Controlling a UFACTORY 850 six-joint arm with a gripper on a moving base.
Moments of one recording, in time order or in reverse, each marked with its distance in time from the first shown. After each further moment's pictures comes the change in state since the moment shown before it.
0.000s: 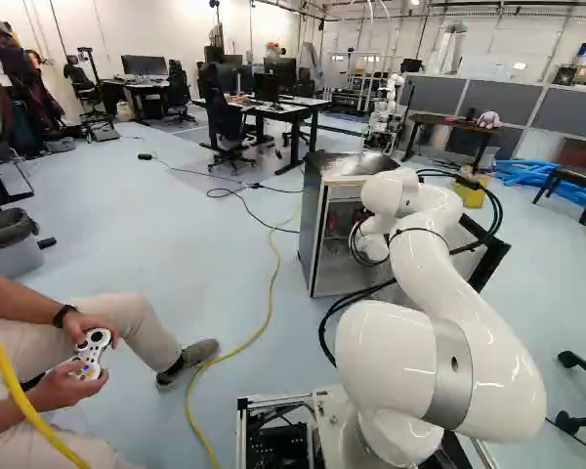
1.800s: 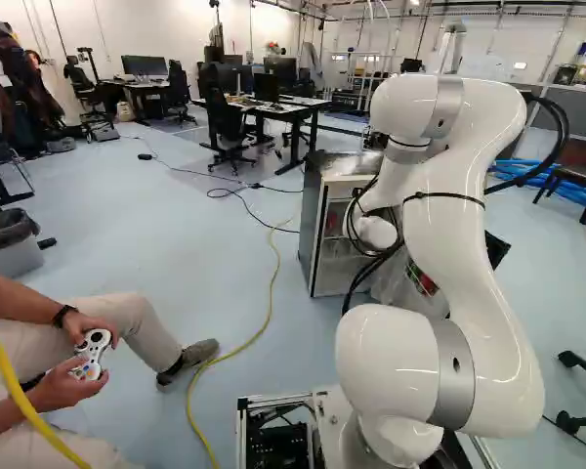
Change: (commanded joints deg) arm 4.4 37.4 47.0 0.0 0.0 0.0
